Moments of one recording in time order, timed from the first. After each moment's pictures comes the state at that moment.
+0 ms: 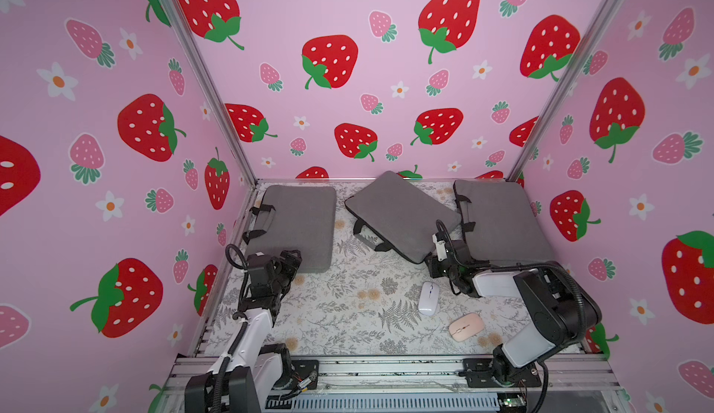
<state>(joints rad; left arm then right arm) 0.17 0.97 0.32 0.06 0.26 -1.03 0.50 1.61 0.52 0.37 -0.02 0.20</state>
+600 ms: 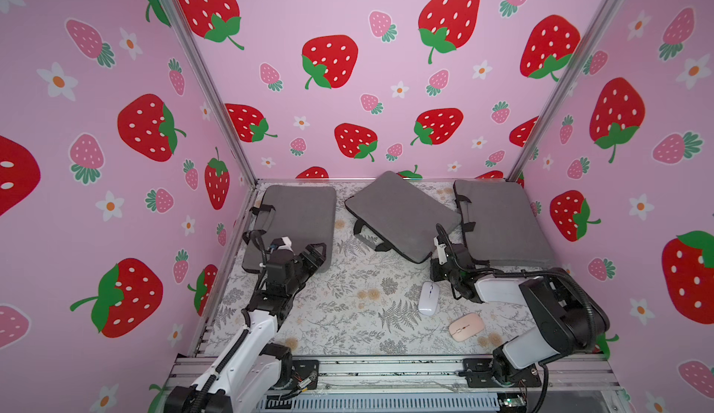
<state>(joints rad) -0.27 0.90 0.41 0.06 0.13 -0.97 0.55 1.52 0.47 0.34 0.03 0.20</state>
